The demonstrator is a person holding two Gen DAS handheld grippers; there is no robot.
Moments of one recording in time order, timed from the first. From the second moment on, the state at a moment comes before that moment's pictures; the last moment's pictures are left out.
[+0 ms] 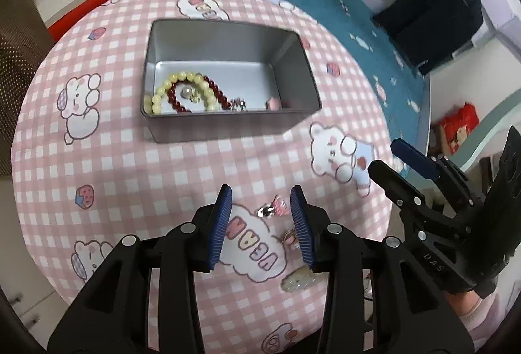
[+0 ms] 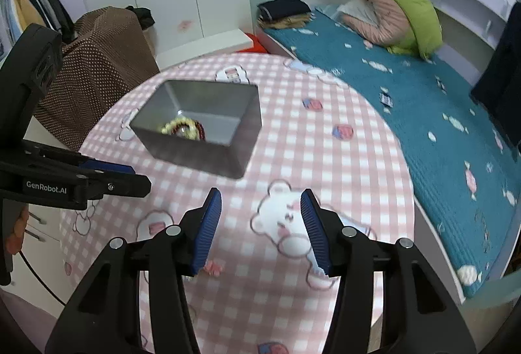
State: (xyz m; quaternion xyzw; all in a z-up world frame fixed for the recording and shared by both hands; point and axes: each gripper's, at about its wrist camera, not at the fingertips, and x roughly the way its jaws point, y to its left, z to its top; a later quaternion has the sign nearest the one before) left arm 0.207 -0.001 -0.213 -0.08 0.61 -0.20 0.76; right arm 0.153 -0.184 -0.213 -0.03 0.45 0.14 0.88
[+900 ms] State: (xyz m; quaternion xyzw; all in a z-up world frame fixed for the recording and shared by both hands) left arm 0.206 -0.064 -0.271 0.06 0.66 -0.28 0.70; right arm 0.126 -0.183 -0.259 0.01 0.52 0.13 0.84
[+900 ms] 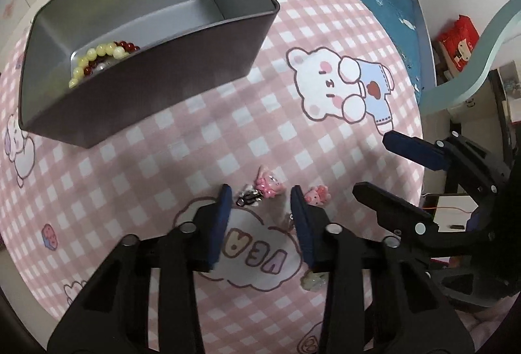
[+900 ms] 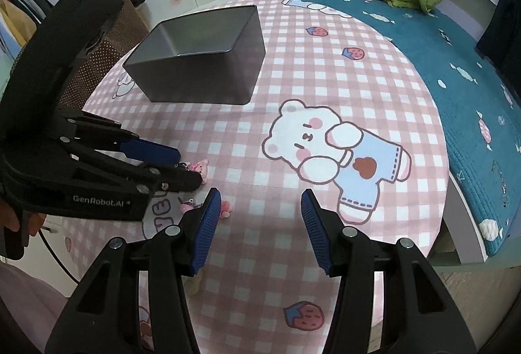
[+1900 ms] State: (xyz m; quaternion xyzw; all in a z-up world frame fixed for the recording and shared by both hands) left arm 0.172 -0.021 -0.248 0.03 0.64 -0.28 0.72; right arm 0.109 -0.129 -0.282 -0.01 0.55 0.20 0.81
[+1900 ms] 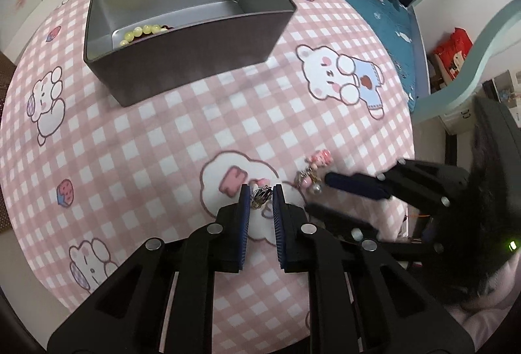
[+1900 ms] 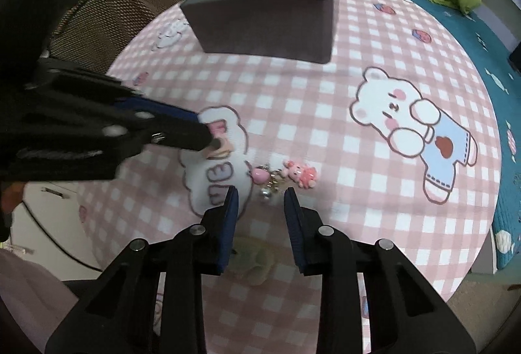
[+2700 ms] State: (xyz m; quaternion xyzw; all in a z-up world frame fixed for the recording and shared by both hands) left arm 0.173 -0.011 -0.214 -0.01 0.60 -0.27 0.75; right arm 0.119 -0.136 -0.235 -0.05 0.49 0.18 0.85
